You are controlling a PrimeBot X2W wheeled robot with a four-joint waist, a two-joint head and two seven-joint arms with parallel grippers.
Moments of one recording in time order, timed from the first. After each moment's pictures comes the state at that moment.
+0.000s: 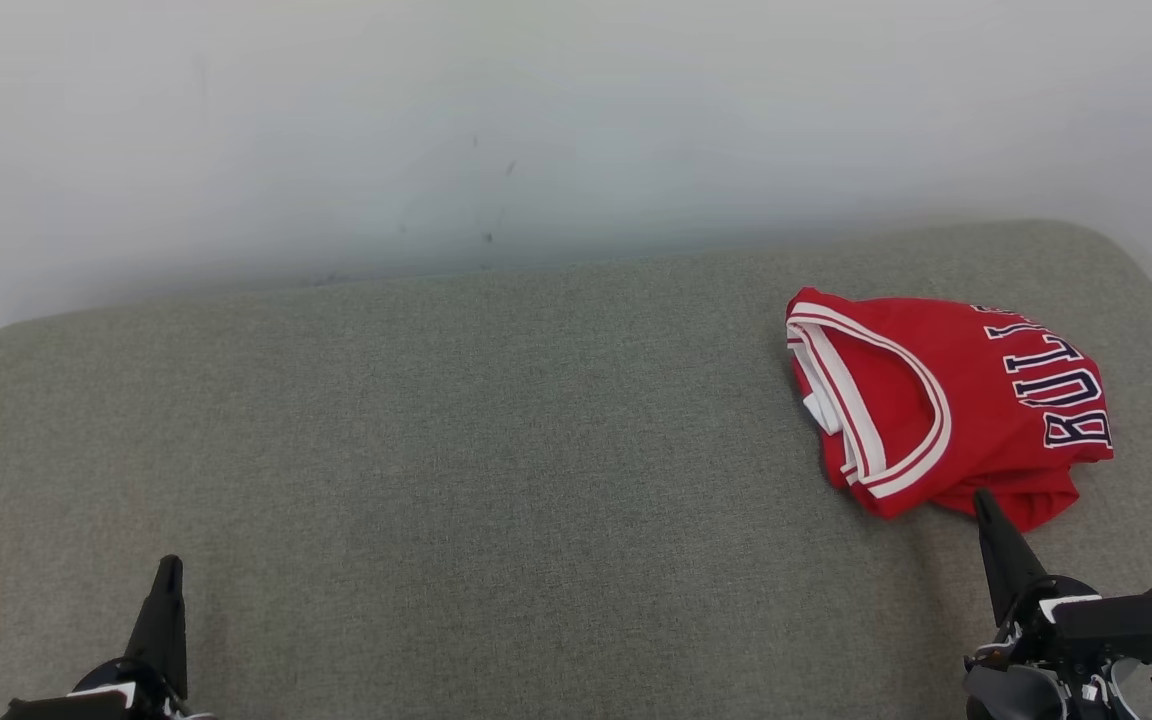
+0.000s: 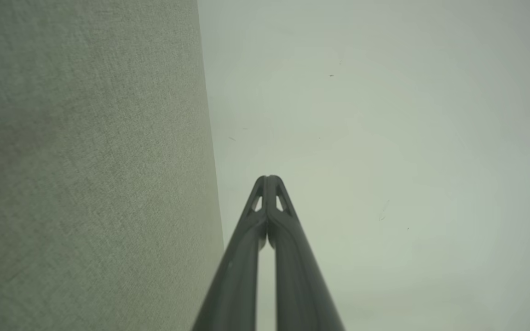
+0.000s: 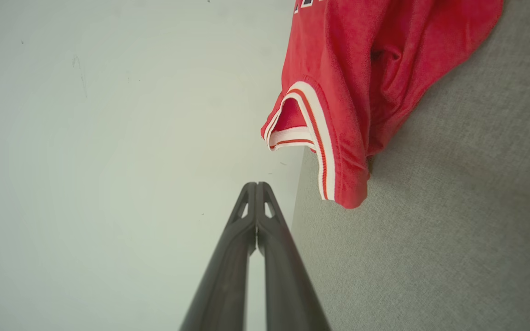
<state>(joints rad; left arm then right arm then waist) -0.09 0.04 0.09 0.30 -1.59 -0.12 0.11 -0.09 -0.05 -0.13 0.30 1.60 0.12 0.11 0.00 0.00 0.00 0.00</state>
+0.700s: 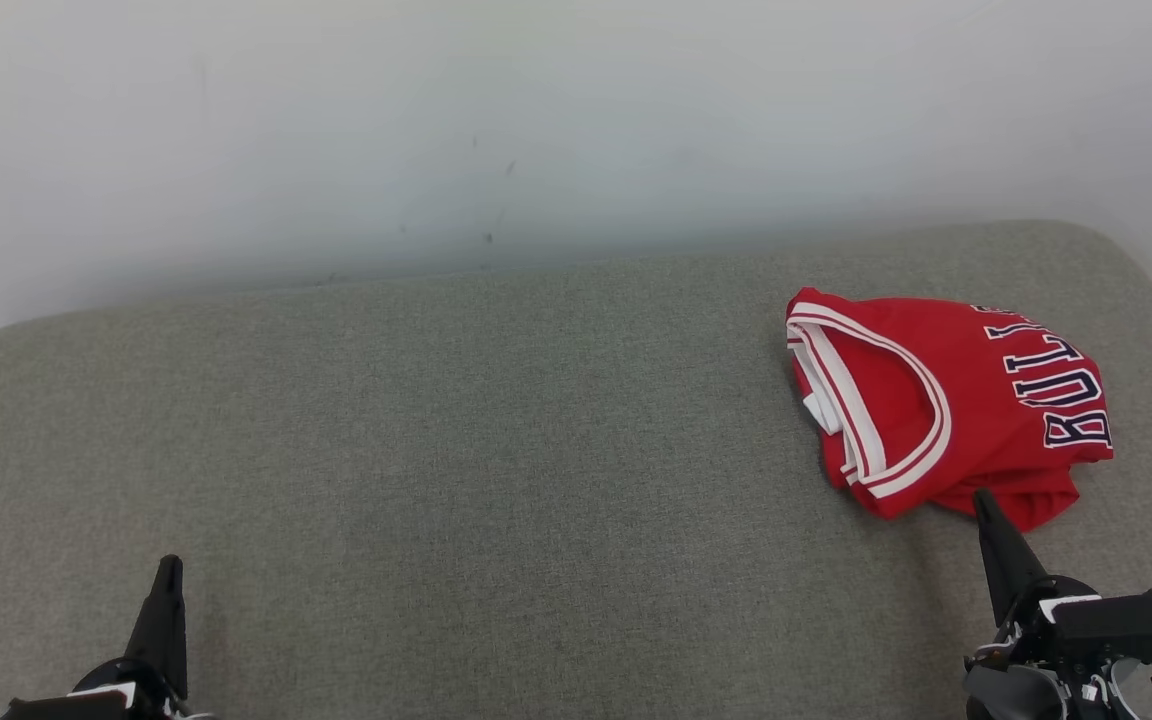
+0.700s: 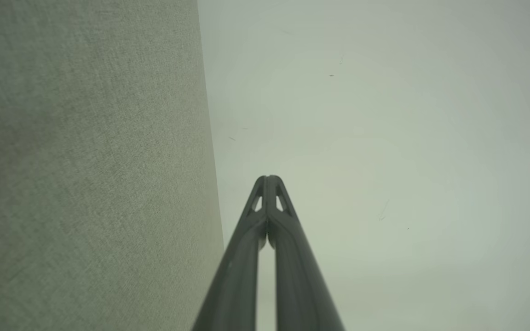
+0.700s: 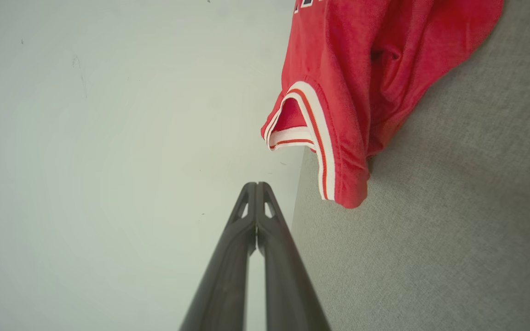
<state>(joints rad) -0.09 0.04 0.09 0.30 -1.59 -0.12 0.11 -0.09 -0.05 -0.13 0.30 1.60 0.12 0.11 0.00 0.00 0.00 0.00</state>
